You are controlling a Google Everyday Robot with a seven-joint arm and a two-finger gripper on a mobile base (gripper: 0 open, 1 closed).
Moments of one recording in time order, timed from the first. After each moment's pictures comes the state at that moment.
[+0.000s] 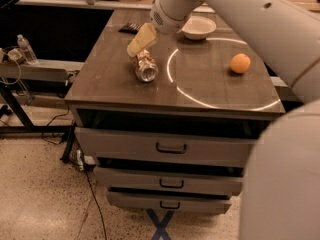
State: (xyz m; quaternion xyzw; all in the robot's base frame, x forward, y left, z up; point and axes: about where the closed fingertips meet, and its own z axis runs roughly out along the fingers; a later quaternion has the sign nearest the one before) arm 0.724 -0.001 0.914 -0.35 0.89 0.08 0.29
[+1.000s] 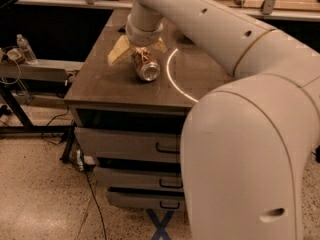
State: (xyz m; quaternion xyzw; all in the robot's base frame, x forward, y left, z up) arm 0.737 0.051 0.855 -0.24 0.95 0.08 0.20
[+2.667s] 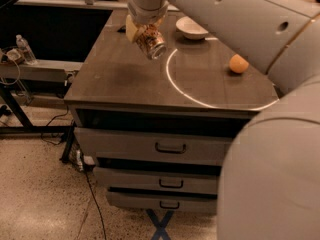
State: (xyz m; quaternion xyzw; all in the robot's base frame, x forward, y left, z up) arm 0.734 0.032 0.941 -0.28 0.90 -0.02 0.32
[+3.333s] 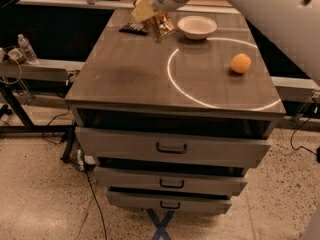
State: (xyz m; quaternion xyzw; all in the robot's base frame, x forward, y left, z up) arm 0.732 0.007 1.003 -0.34 0.82 0.07 0.46
